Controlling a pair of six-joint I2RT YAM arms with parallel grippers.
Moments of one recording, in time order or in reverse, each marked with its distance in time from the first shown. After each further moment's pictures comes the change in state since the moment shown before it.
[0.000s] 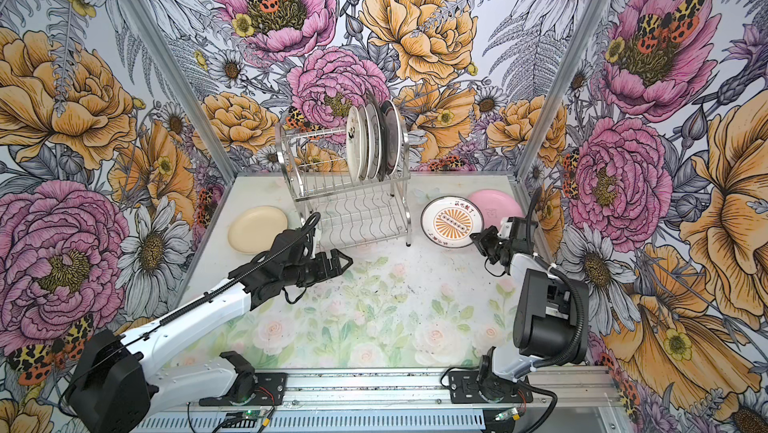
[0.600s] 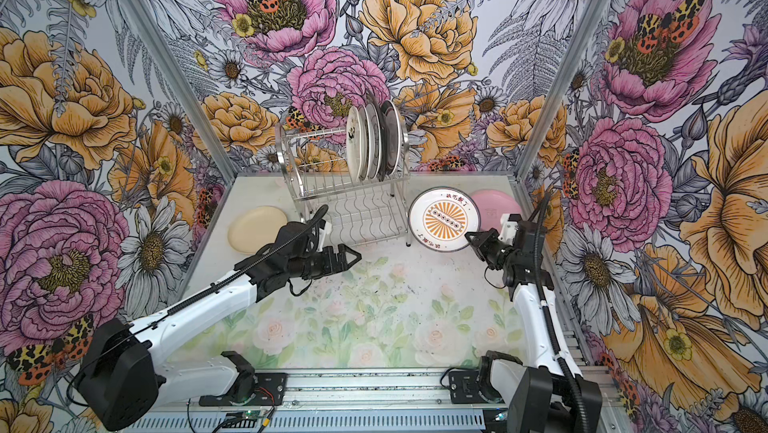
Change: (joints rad) left arm 0.011 0.070 0.084 0.056 0.128 0.056; right arm 0.102 -0.489 -0.040 -0.286 -0.051 0.026
